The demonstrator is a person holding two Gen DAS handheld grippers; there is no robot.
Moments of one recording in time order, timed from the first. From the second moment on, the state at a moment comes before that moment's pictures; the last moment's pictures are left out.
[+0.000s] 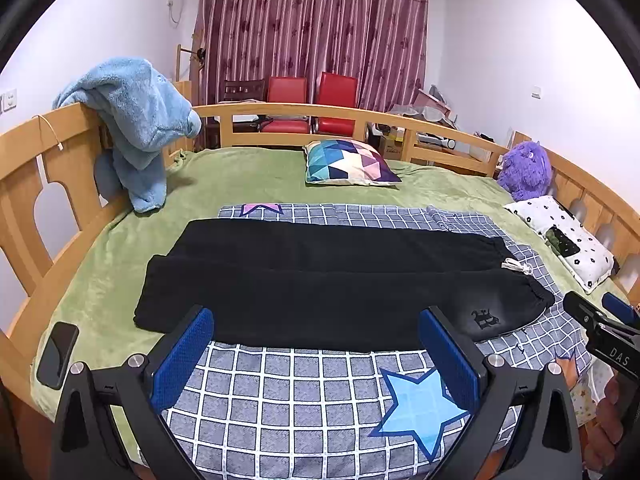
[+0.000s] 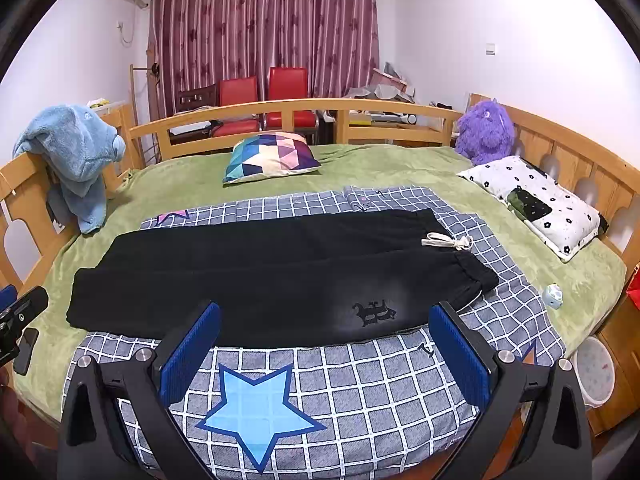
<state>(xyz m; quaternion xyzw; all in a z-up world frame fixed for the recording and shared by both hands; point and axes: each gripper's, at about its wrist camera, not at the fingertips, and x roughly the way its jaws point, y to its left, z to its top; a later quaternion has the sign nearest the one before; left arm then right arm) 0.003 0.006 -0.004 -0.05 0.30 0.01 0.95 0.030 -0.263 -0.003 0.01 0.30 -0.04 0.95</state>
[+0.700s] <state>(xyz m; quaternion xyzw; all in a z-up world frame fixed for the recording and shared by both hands) 0.003 0.005 -0.004 -0.05 0.30 0.01 0.95 0.031 -0.264 -0.004 0.01 0.30 -0.04 0.95</state>
